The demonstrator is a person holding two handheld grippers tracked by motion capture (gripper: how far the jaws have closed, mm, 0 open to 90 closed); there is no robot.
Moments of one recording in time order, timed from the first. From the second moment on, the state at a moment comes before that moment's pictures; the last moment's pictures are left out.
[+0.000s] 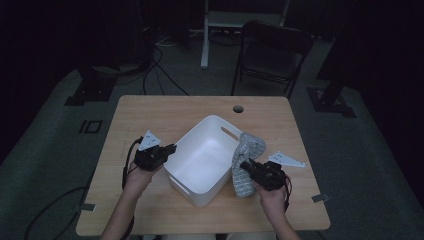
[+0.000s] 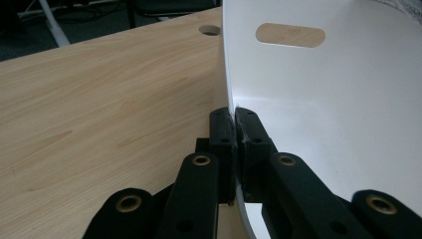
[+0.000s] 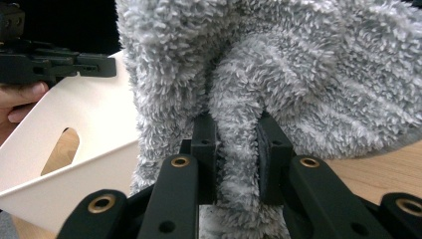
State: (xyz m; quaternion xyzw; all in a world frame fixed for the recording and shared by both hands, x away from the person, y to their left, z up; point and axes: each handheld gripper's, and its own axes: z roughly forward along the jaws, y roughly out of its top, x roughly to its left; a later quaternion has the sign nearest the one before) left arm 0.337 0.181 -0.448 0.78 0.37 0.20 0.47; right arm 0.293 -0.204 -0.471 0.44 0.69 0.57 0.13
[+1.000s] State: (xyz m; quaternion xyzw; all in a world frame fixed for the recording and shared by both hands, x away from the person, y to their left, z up) left arm 0.337 0.179 -0.450 0.78 0.38 0.20 0.46; right arm 0.299 -0.201 -0.507 0.46 0.71 0.52 0.10
